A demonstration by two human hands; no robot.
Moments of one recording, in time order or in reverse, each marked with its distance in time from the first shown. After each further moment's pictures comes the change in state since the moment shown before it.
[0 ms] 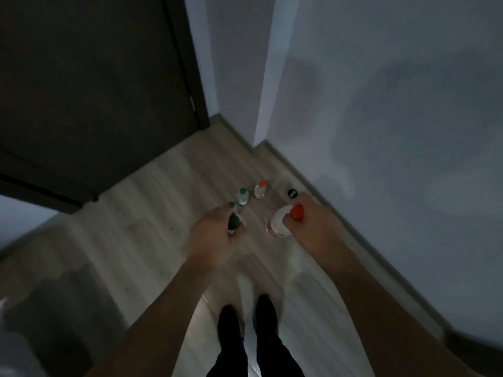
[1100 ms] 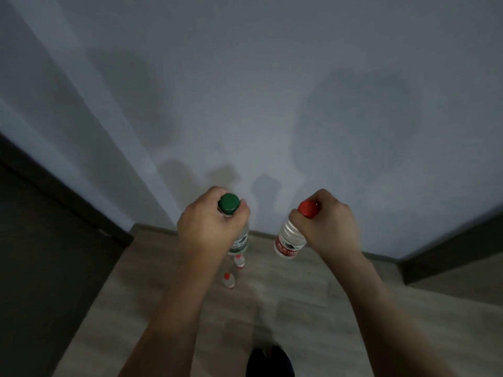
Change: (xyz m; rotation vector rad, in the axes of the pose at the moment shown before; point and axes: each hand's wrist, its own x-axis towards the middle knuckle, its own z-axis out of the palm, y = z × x) left_hand 0.001 0.316 -0.113 -0.290 0.040 0.479; right_hand -0.182 0.075 -0.227 0.385 0.774 0.433
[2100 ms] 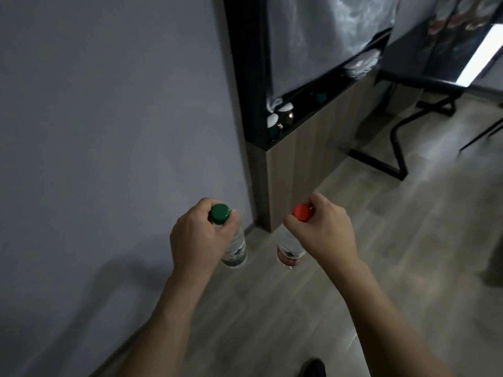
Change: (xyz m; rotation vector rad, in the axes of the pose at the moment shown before) left_hand -0.160 0.302 0.198 -0.303 -0.602 0.765; right_hand -0.164 0.232 -0.276 -0.071 0.695 0.622
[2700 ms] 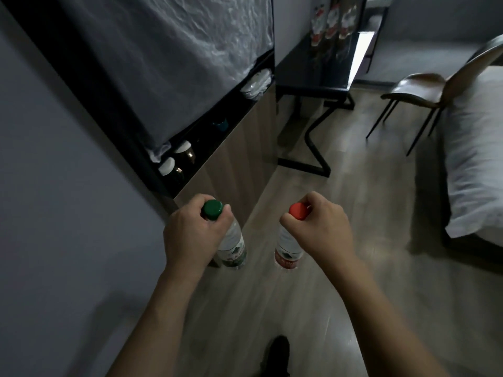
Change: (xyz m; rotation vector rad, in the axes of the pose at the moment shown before) left_hand 0.087 0.184 0.185 -0.132 -0.207 0.227; right_hand 0.116 0.155 -0.144 -0.041 0.323 0.183
